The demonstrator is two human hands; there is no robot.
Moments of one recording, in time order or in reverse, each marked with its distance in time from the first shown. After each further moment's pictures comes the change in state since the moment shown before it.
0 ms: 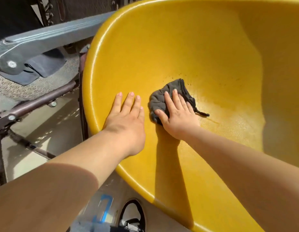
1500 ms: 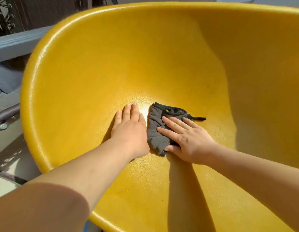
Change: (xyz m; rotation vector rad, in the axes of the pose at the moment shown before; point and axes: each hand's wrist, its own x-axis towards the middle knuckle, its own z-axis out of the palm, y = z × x) left_hand 0.070 0.072 -0.025 -0.368 0.057 0.079; right_hand -0.033 0.129 -0.012 -0.387 -0.053 -0.379
